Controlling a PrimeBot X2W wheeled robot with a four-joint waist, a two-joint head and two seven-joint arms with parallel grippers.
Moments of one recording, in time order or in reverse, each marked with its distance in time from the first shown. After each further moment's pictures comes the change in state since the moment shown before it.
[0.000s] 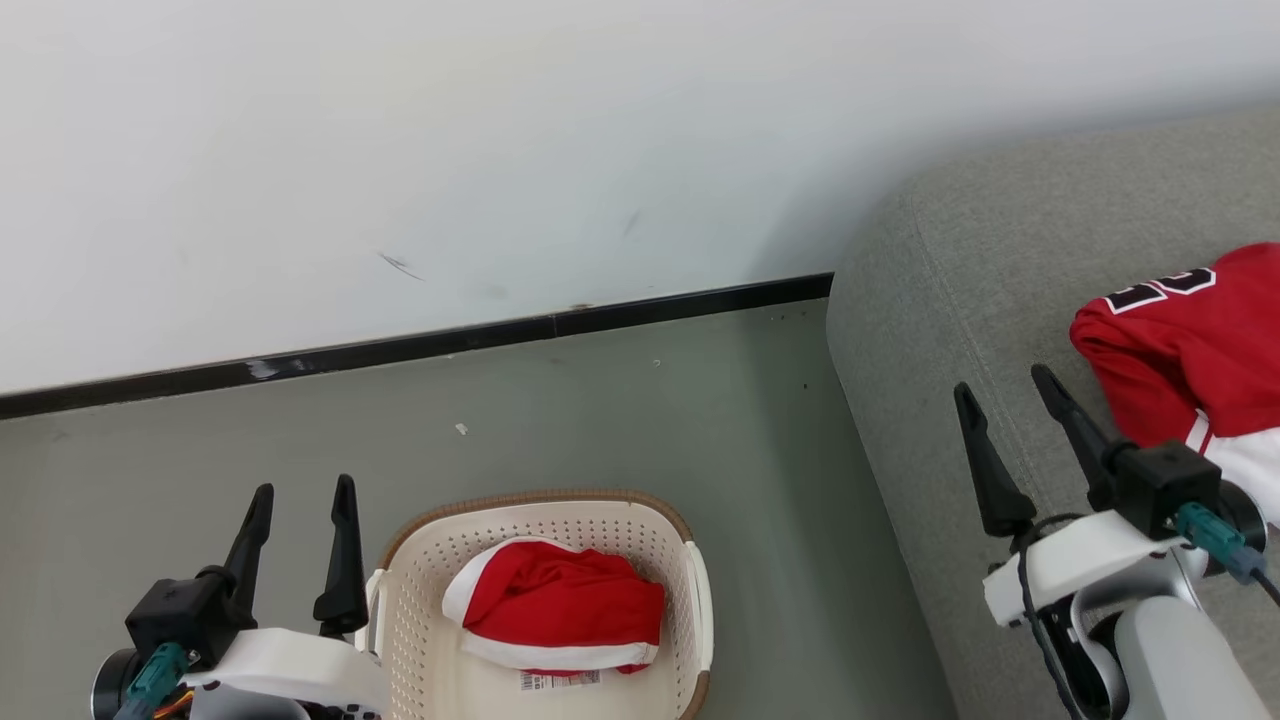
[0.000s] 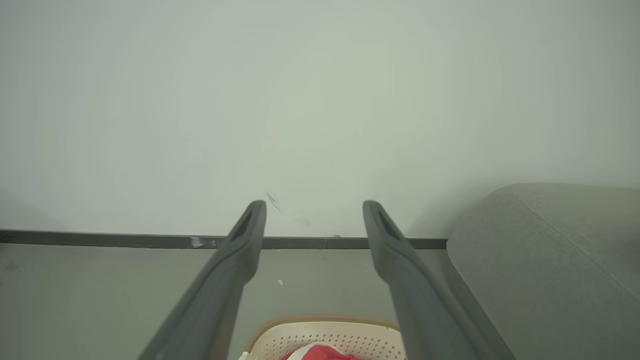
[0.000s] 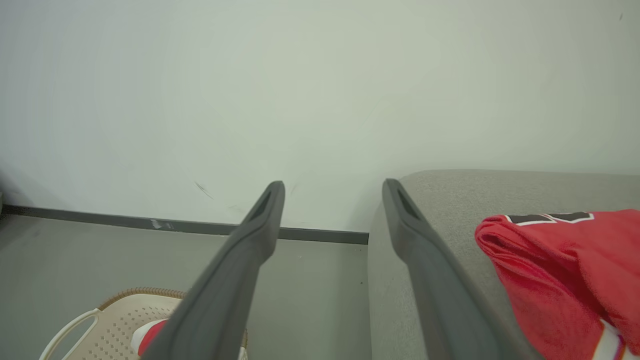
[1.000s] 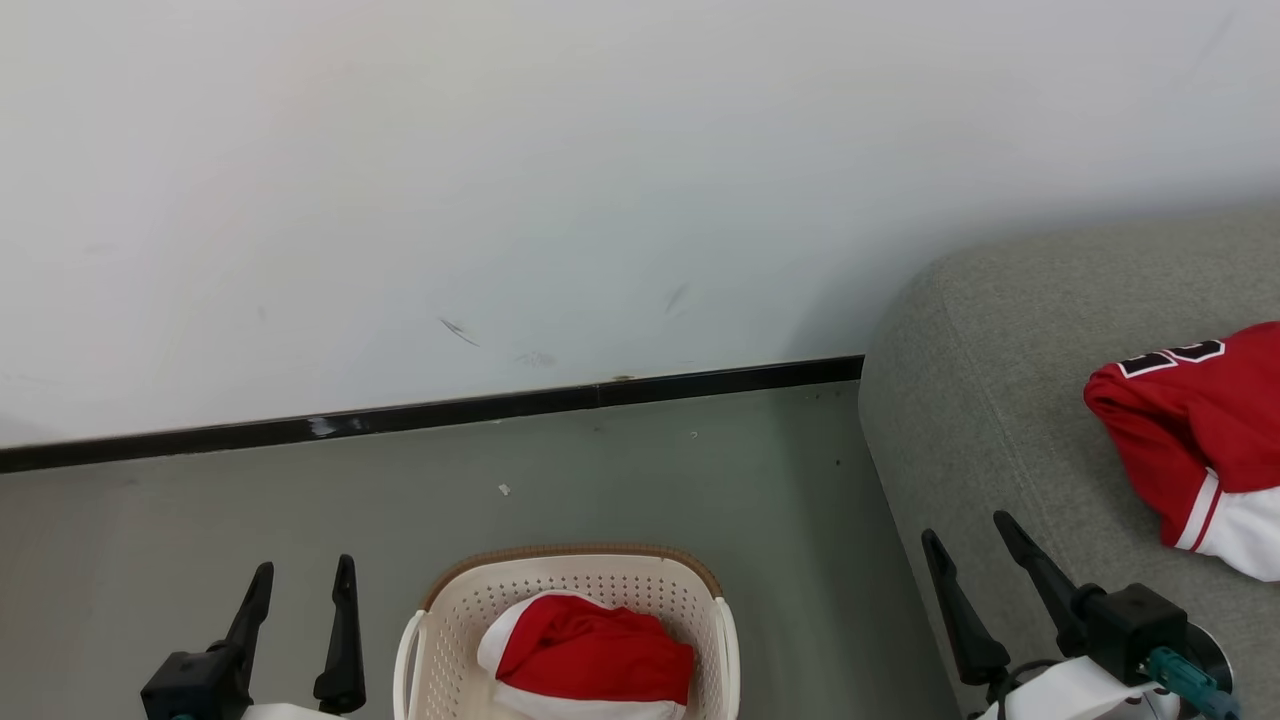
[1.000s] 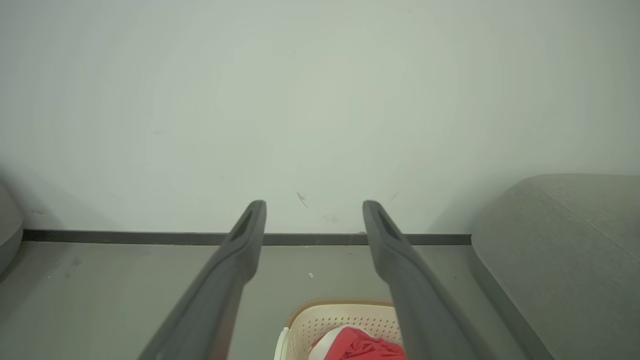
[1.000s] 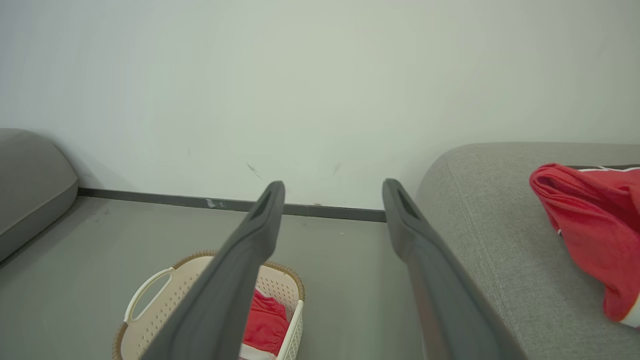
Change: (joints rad) left arm 0.116 0.009 0.005 -0.005 0.056 0.010 0.000; right arm 0.261 0.023 0.041 -0.108 0.027 0.000 0.000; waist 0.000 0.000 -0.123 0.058
